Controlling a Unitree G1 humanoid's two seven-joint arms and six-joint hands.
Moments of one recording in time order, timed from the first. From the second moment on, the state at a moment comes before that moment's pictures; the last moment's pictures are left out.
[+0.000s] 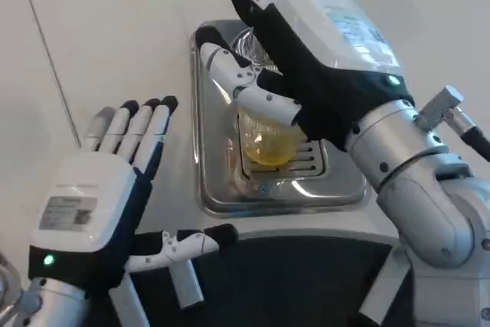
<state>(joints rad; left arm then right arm) 0.01 0.45 -0.06 -0.19 0.92 -0.16 0.25 -0.66 -0.20 0.42 -0.60 -0.95 0.59 0.56</state>
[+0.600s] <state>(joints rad) -0.06 0.44 -0.11 -0.15 0.91 -0.12 0.25 -0.66 -0.16 0.41 -0.60 -0.99 0.59 0.59</state>
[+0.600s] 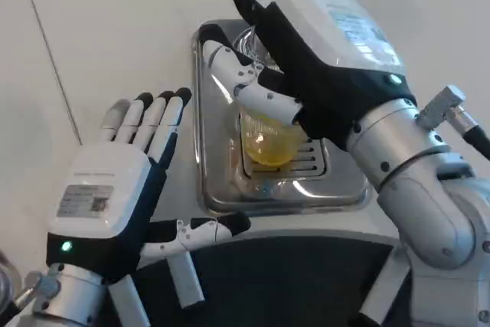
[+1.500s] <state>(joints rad) -0.09 0.45 -0.14 -0.13 0.91 -0.12 0.25 -0.39 0.07 0.31 -0.68 -0.89 0.47 0.13</state>
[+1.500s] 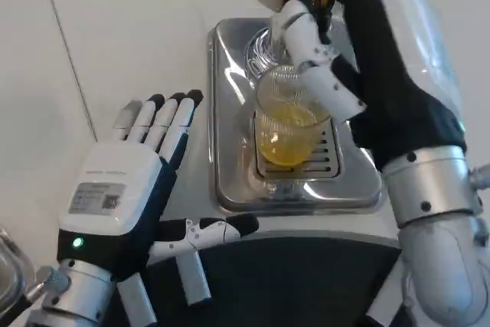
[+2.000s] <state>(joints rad) -0.09 0.45 -0.15 -0.11 0.89 -0.13 0.25 -0.18 0.02 0.23 -0.73 -0.75 0.33 0.03</state>
